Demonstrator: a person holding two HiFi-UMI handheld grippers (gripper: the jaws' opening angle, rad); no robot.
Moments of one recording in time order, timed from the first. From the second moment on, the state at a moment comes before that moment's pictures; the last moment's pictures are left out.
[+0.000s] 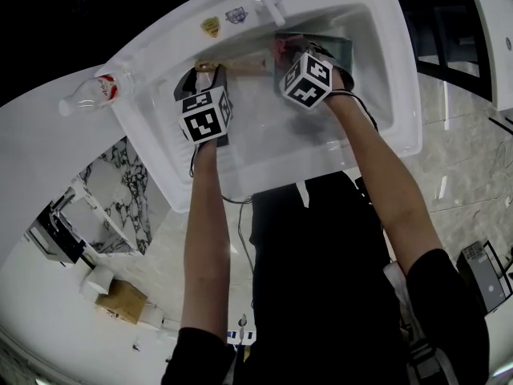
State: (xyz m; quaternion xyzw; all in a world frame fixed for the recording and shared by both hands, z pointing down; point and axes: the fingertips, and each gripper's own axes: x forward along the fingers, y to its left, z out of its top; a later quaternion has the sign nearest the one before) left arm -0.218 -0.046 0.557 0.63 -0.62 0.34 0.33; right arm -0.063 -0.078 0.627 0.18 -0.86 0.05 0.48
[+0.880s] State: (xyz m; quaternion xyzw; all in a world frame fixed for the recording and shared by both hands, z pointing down) left arm -0.216 -0.046 0.557 0.63 -0.62 0.34 0.33; right arm -0.008 -0.091 0.636 0.22 -0.81 0.00 0.54
